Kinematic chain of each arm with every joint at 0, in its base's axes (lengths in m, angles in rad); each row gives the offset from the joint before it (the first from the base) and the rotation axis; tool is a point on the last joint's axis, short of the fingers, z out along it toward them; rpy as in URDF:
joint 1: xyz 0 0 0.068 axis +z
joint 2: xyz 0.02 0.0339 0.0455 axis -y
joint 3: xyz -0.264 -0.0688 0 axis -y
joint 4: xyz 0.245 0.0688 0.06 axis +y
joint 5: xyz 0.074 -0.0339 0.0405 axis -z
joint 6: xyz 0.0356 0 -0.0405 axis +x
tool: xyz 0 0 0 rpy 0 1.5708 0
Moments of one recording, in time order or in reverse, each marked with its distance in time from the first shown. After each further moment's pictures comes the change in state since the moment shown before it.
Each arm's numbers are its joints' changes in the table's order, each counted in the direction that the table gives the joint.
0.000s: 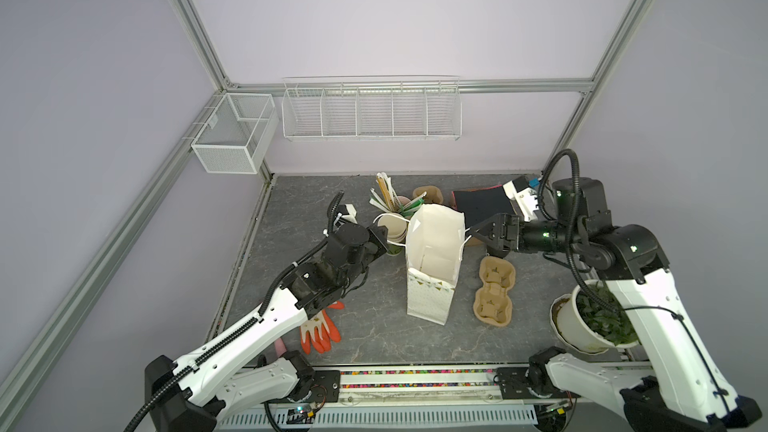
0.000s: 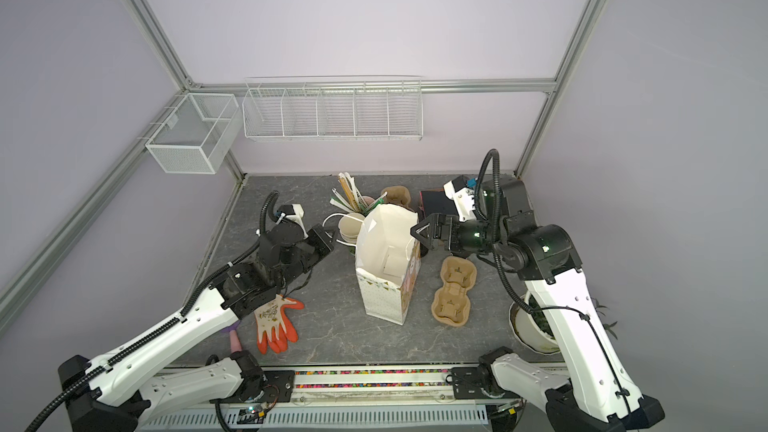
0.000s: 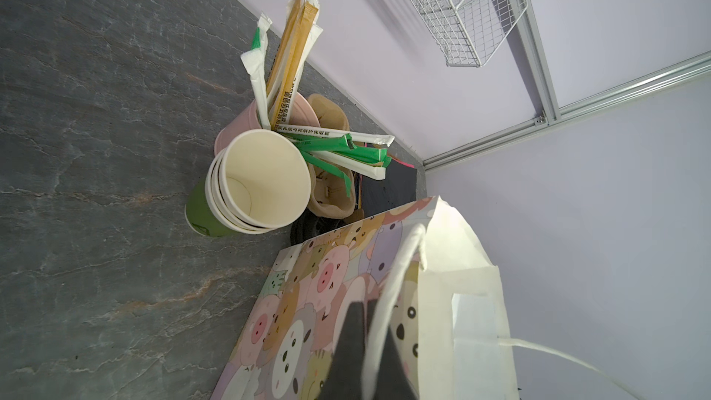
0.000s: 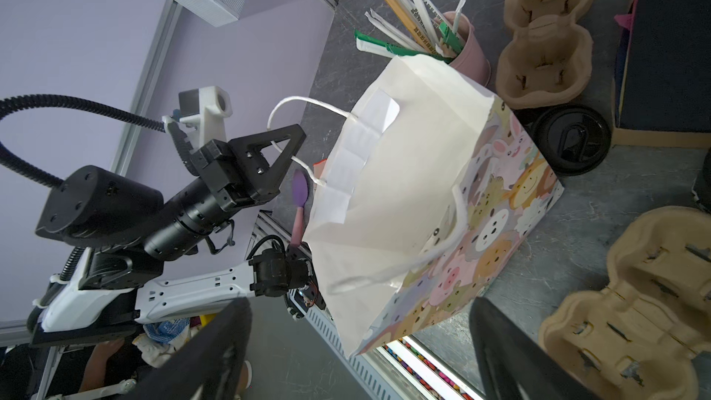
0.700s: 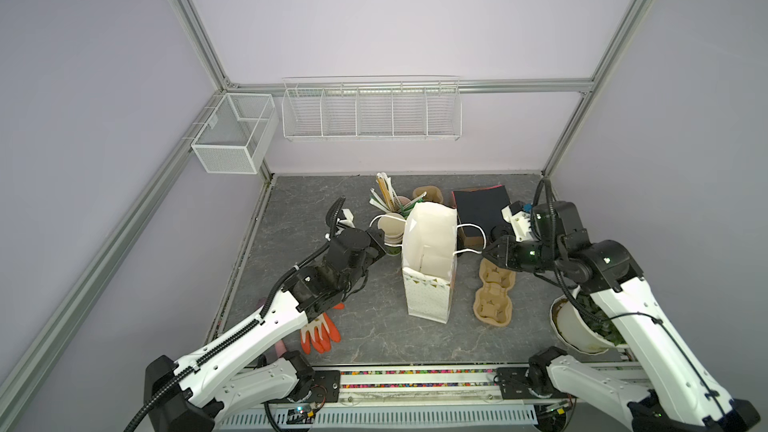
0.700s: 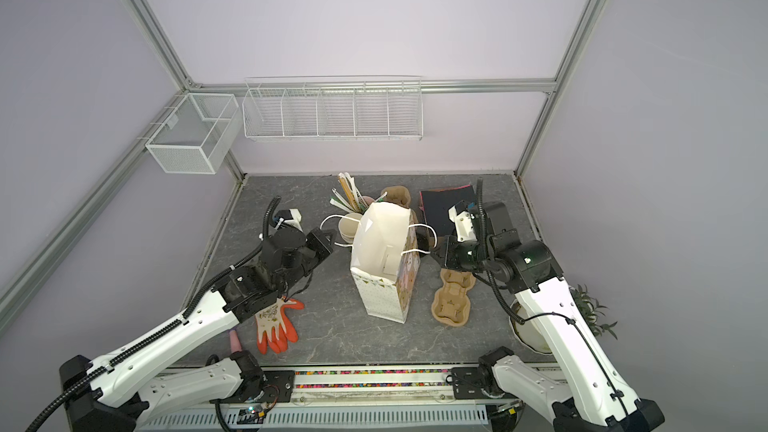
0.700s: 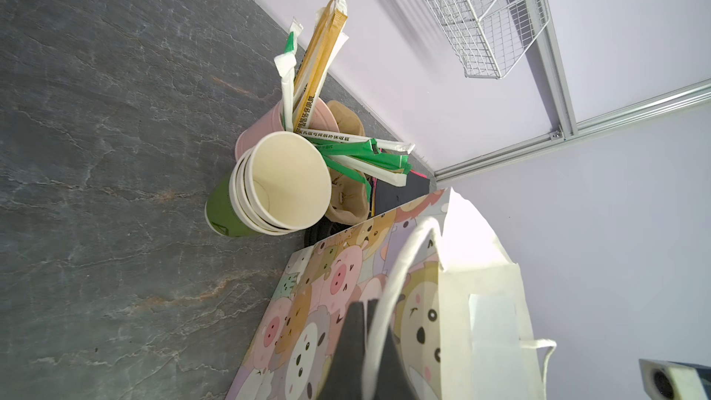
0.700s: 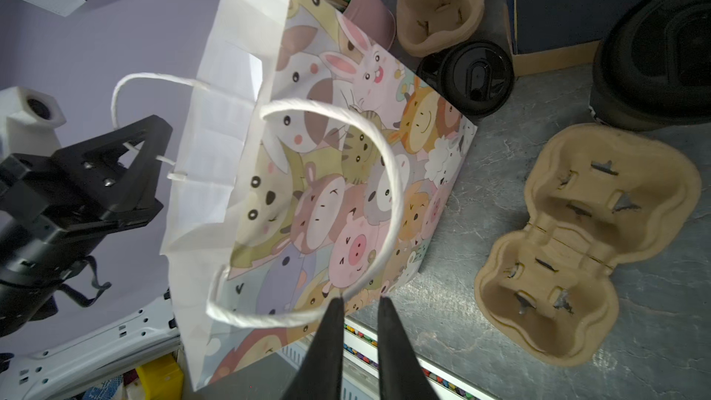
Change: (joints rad) left arm -0.011 0.020 -0.046 -0.007 -0.059 -0.024; right arm 0.012 0.109 -0.312 -0.055 0.201 0.042
